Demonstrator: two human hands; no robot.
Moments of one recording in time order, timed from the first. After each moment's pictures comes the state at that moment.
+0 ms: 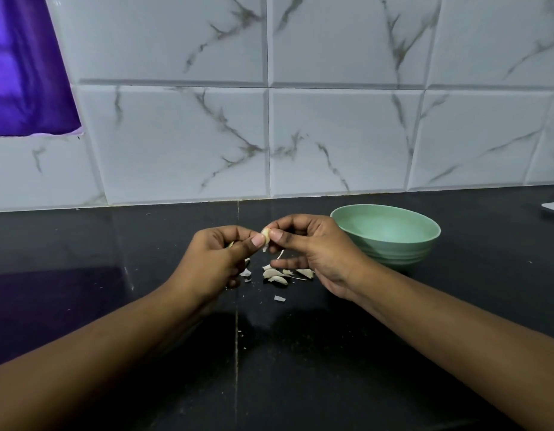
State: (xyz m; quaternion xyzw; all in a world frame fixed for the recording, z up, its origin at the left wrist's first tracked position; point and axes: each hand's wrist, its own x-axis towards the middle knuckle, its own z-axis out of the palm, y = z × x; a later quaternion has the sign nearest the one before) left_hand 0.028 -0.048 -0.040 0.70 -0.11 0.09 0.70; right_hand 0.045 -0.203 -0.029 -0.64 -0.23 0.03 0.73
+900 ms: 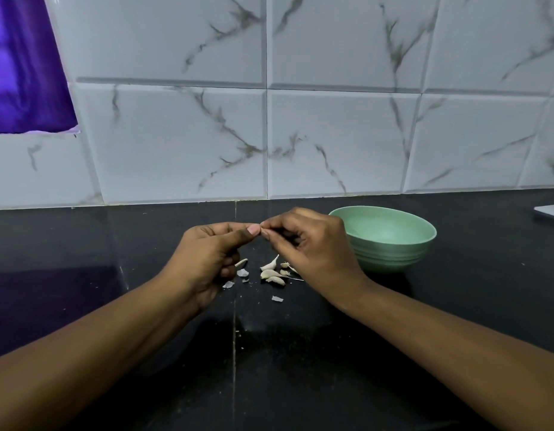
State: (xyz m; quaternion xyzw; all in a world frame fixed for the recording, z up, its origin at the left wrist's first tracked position) left_hand 0.024 -0.049 -0.027 0.63 -0.06 0.07 0.77; right_hand 0.058 -0.202 -0.041 -0.73 -0.38 -0.45 0.35
